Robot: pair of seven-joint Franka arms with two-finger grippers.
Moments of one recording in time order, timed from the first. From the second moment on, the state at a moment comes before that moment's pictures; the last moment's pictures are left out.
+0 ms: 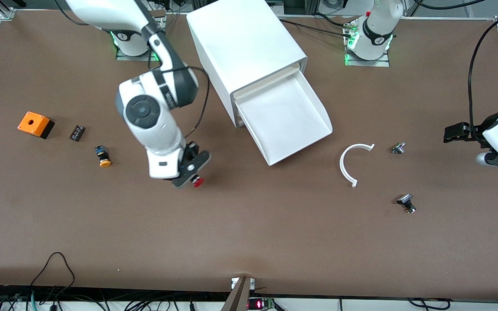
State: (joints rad) left arm 0.09 0.27 -0.05 -1.45 0.01 1.57 0.15; right arm 0.52 0.55 -0.09 -1.51 0.01 2.11 -0.31
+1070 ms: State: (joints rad) left arm -0.16 0.41 -0.12 -1.72 -0.06 2.07 -0.74; right arm 0.27 0.42 -0.11 -2.21 0.02 2.66 -0.11
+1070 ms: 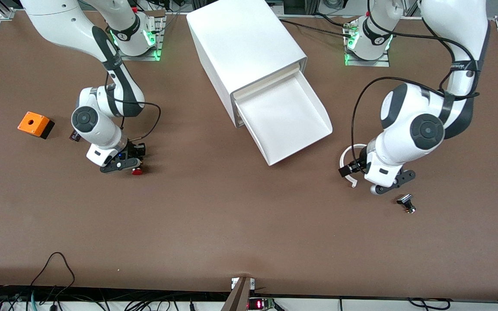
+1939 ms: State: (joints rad) left arm -0.22 0.43 -0.23 -1.86 -0.06 2.20 -0.91; right arm 0.27 0.30 -0.11 -1.83 0.02 2.01 0.00
